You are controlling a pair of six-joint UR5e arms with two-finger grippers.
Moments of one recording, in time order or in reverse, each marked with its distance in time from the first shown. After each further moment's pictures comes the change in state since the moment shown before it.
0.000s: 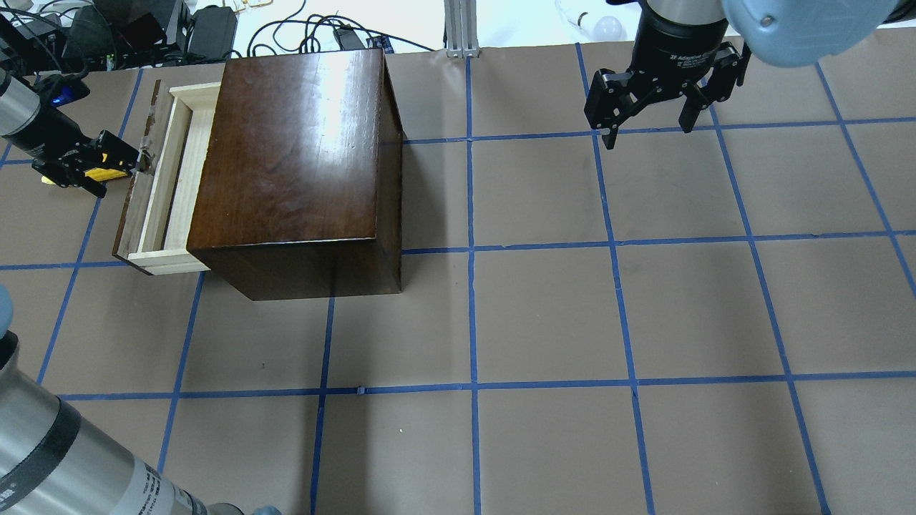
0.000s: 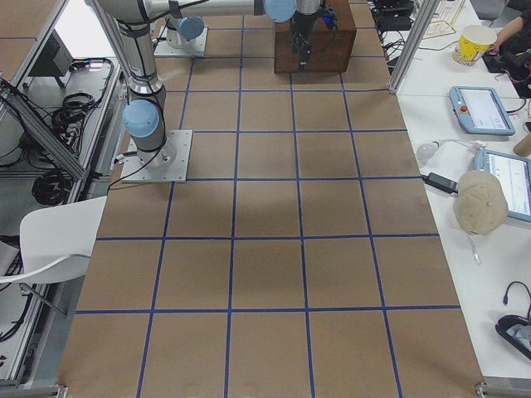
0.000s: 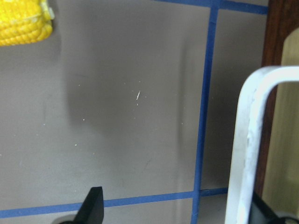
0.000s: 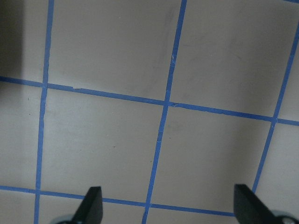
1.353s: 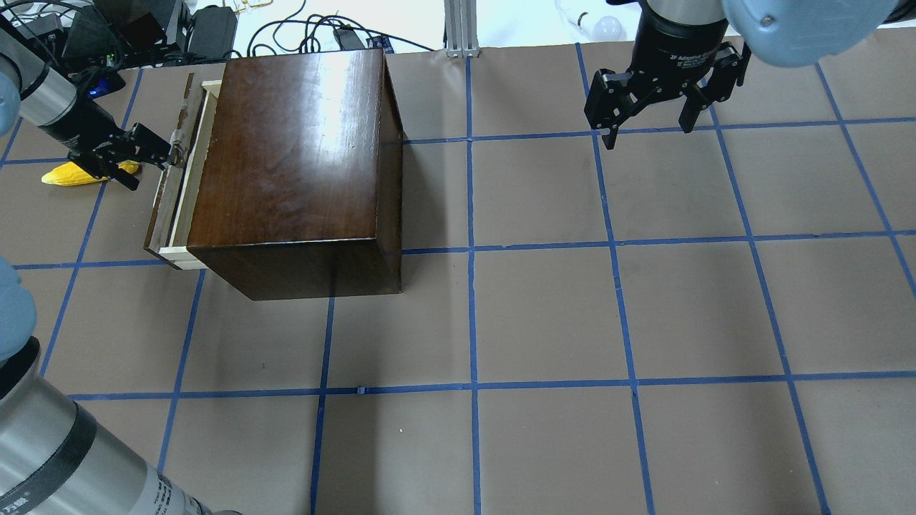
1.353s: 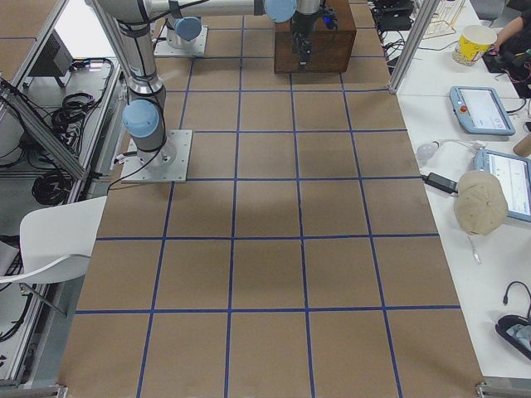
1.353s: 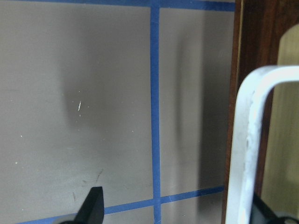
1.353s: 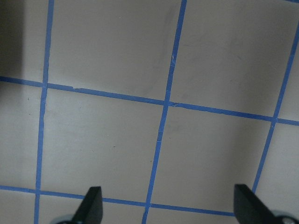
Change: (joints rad) left arm -0.068 0.003 -0.003 -0.029 -0.036 -0.006; right arm 0.000 0.000 0.000 0.000 0.000 0.000
